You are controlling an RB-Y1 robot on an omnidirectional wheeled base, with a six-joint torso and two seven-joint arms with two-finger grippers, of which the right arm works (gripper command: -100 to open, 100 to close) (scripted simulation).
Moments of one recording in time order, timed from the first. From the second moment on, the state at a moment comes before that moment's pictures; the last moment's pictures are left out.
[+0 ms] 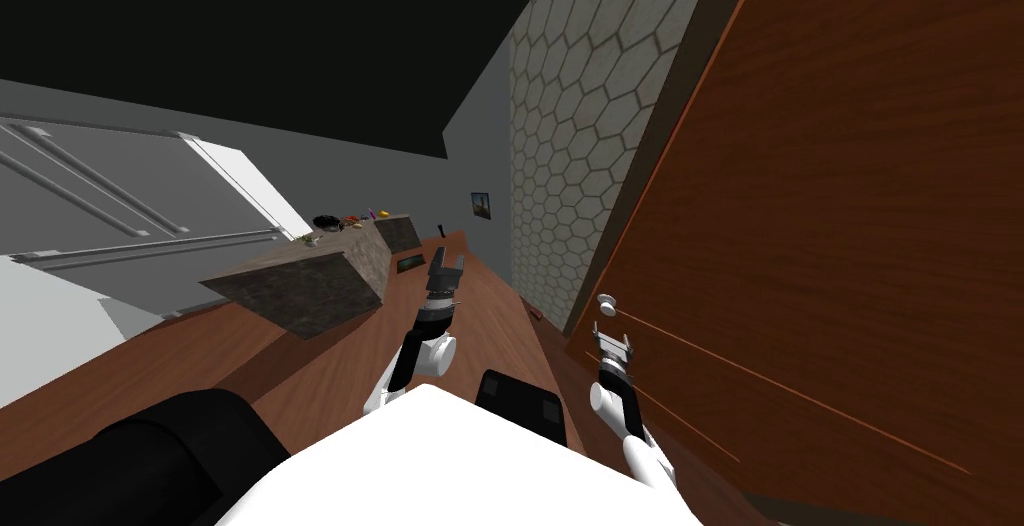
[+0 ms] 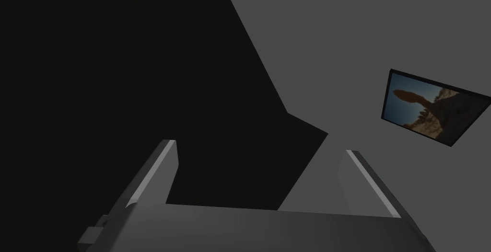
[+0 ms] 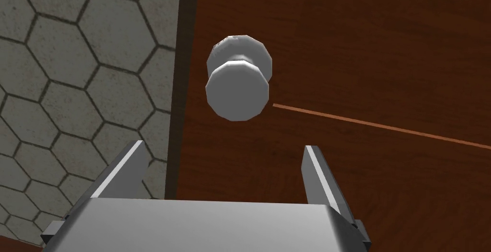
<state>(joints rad) -0.10 -0.15 -0.07 -0.66 -0.51 -0.83 -1.17</state>
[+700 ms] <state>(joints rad) -0.09 -0.15 -0.05 -0.67 -0.56 -0.82 -1.30</state>
